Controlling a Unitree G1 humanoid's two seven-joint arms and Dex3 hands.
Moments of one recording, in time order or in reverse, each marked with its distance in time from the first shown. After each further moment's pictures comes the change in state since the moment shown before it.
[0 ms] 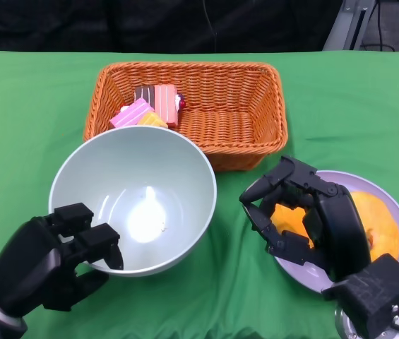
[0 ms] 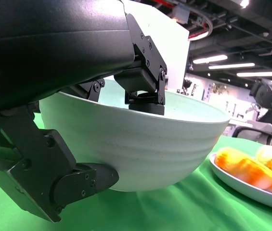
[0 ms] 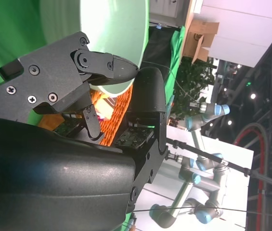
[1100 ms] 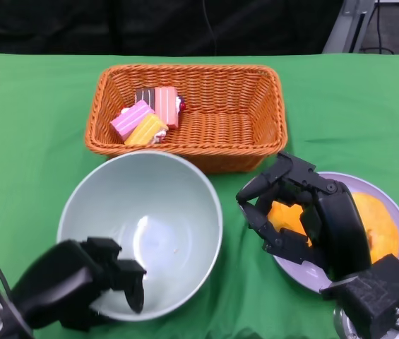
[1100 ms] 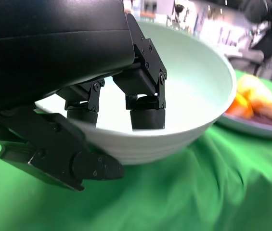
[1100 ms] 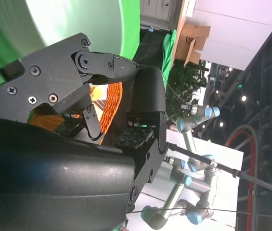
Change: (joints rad) left arm 0.073 0.002 0.046 -0.120 -0.166 -0.034 -0.549; right arm 0.017 0.001 0.019 -0.066 0.005 0.035 0.002
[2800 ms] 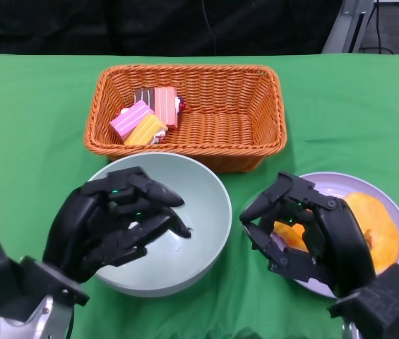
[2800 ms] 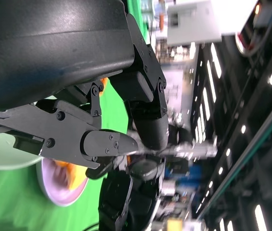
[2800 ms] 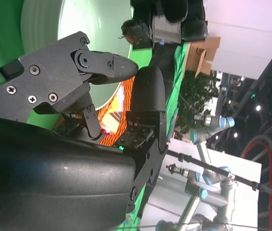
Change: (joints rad) left arm 0.268 -0.420 0.525 -0.645 -1.437 0.652 -1.325; right arm 0.051 -0.037 0.006 -0.005 0.062 0.017 0.089
